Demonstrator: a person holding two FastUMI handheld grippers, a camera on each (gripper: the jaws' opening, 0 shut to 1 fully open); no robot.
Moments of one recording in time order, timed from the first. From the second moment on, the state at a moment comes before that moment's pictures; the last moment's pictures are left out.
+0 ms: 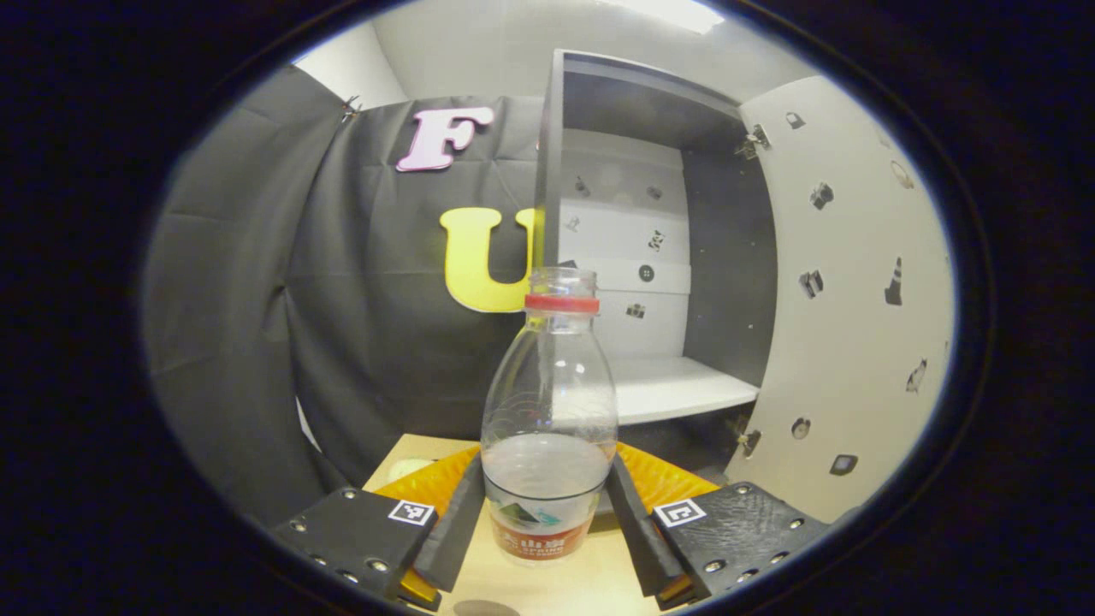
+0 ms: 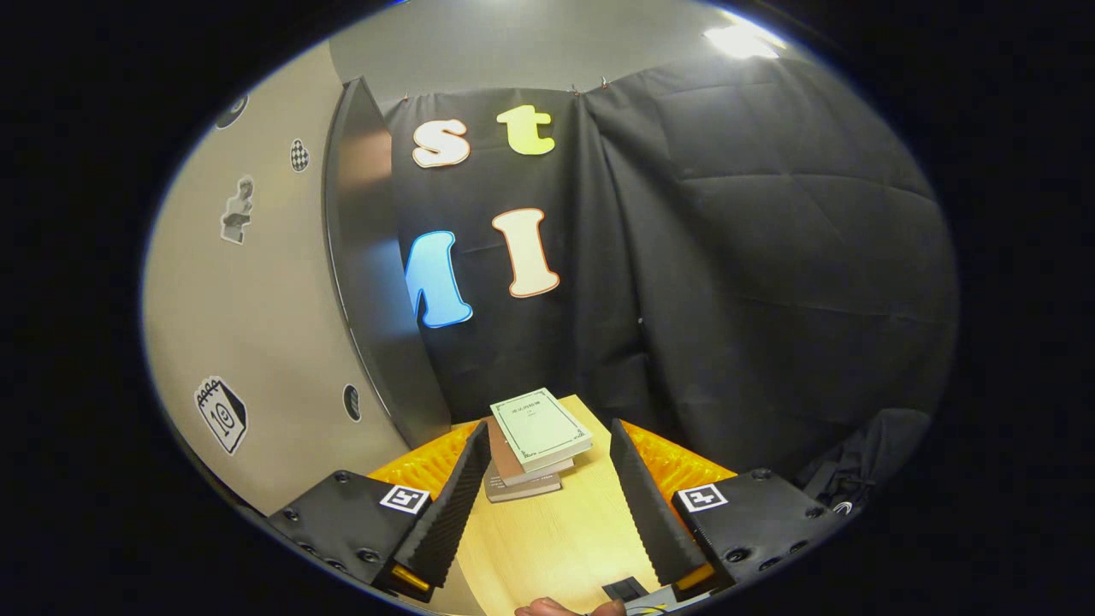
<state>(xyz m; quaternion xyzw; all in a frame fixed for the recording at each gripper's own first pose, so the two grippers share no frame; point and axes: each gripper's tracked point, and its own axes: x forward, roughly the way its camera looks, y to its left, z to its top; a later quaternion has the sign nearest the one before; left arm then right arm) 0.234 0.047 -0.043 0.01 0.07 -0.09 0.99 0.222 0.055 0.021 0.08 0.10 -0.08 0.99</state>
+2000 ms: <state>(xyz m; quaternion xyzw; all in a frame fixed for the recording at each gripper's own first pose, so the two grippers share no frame) 0.157 0.131 -0.297 0.03 0.12 -0.04 0.99 0.151 0.075 -0.026 0.05 0.09 -0.13 0.99</state>
